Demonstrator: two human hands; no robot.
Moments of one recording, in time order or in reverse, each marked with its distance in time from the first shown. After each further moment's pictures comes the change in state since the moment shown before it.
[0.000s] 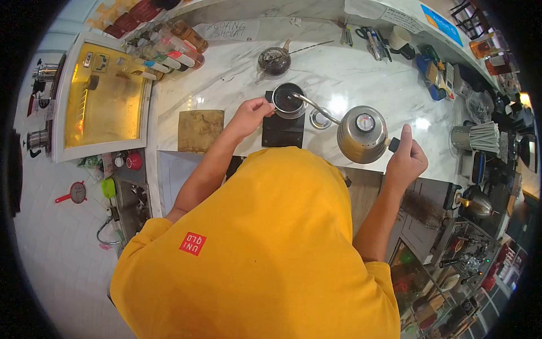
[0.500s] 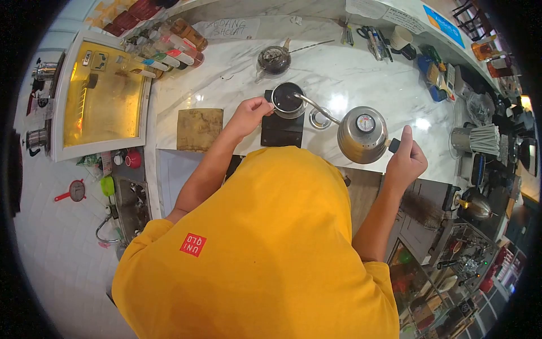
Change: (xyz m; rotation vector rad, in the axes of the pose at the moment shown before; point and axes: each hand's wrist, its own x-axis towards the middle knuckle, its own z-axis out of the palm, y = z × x) left_hand -0.005 0.007 0.004 -0.043 0.045 -0.009; right_hand 0.001 -0.002 0.001 -0.015 -0.013 -0.015
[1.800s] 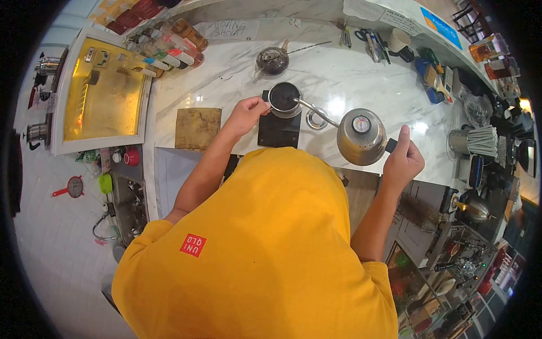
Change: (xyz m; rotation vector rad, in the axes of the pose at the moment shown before) left_hand 0.004 -0.015 0.000 0.001 0.020 0.029; right_hand 0.003 0.001 -0.006 -0.028 -0.023 -0.019
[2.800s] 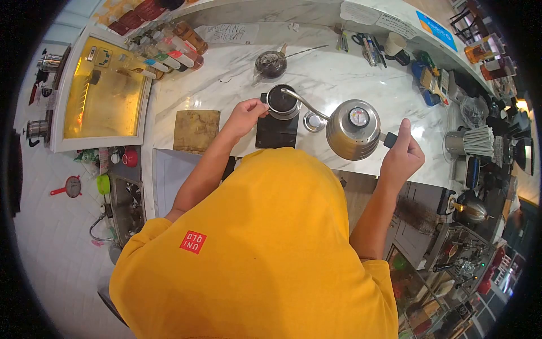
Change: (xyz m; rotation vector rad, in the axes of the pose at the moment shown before) left_hand -0.004 0.011 0.003 0.000 0.021 -0.033; right_hand 0.004 -0.023 0.005 0.108 0.033 -0.024
